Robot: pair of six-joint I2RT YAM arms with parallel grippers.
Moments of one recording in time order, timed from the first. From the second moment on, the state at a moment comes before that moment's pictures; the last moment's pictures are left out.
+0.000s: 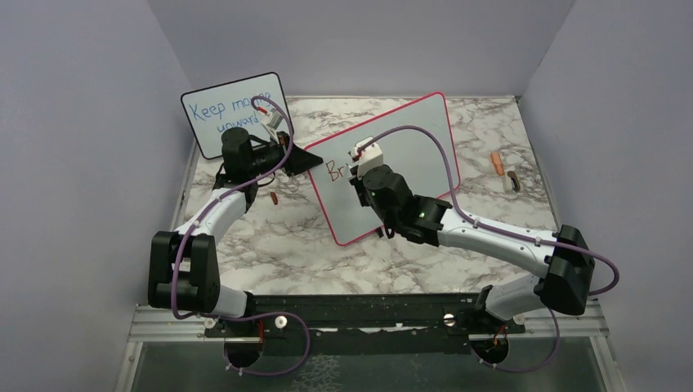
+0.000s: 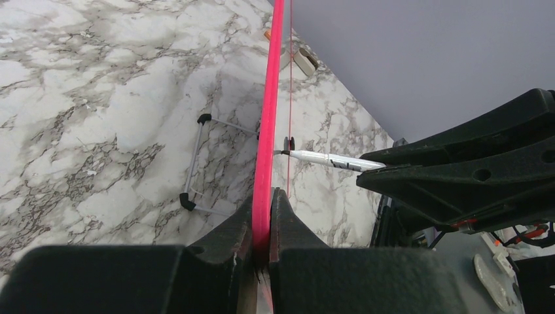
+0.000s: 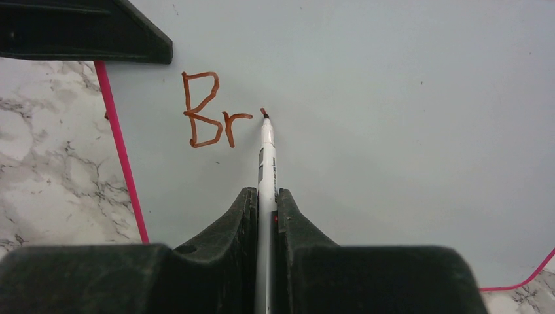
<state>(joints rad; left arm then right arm) -0.10 1.42 0.84 0.47 0.99 -0.51 1.04 1.43 1.11 -0.05 0.60 0.08</state>
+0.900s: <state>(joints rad) -0.10 1.42 0.84 0.47 0.99 -0.51 1.04 1.40 1.09 -0.06 0.56 0.11</state>
